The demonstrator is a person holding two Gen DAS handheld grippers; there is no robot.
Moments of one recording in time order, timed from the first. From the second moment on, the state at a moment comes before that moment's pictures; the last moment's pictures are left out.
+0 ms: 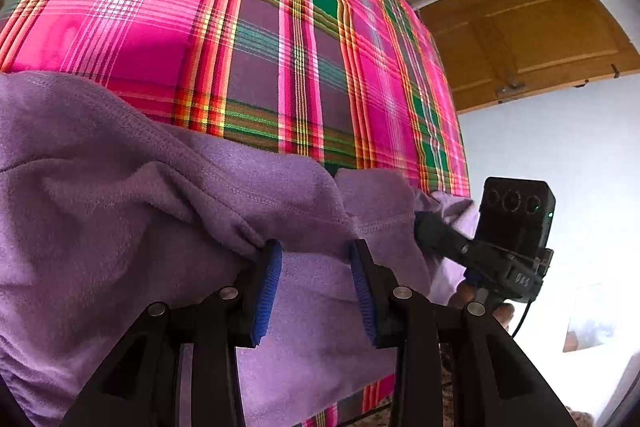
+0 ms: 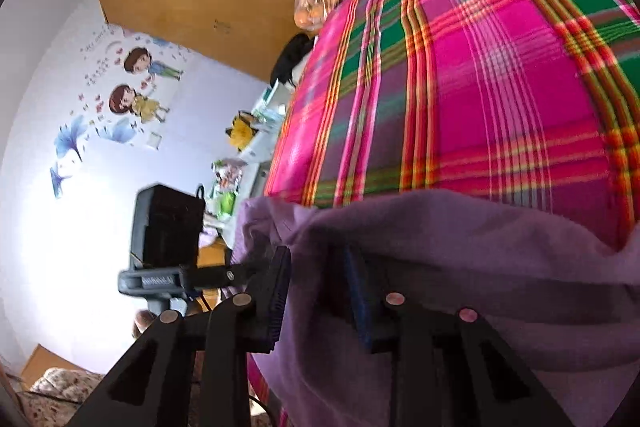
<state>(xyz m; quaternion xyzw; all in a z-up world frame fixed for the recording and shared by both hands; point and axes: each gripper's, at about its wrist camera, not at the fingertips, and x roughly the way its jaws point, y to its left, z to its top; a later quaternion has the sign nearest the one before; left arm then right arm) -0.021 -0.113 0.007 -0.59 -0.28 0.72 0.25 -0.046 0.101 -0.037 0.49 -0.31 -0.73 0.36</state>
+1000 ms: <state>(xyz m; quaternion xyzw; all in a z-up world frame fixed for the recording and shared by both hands) -0.010 -0.055 0.055 -0.48 -0.07 0.80 0.35 -0.048 0.107 -0.019 0.45 -0.32 -0.74 0.39</state>
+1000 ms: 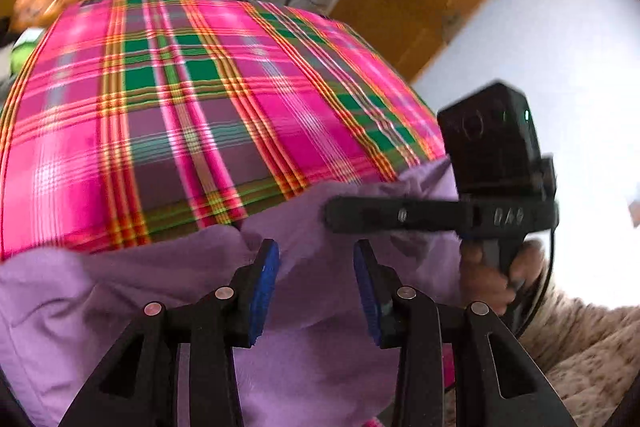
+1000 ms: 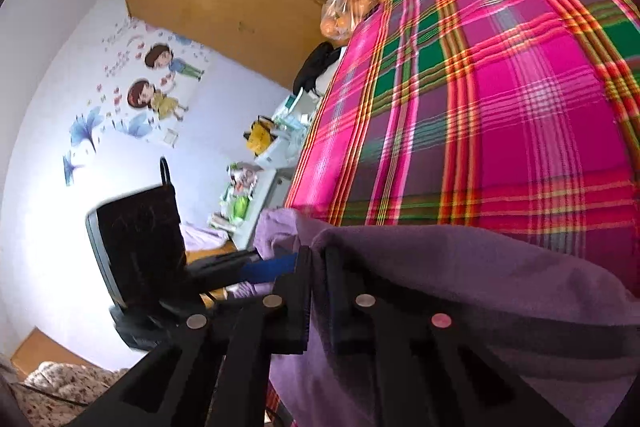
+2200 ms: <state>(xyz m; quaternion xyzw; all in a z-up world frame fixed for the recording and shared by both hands) -0.027 -0.018 0.046 -0.45 0.06 0.79 0.40 -0.049 0.124 -0.032 0.46 -0.36 -0.72 0.38</state>
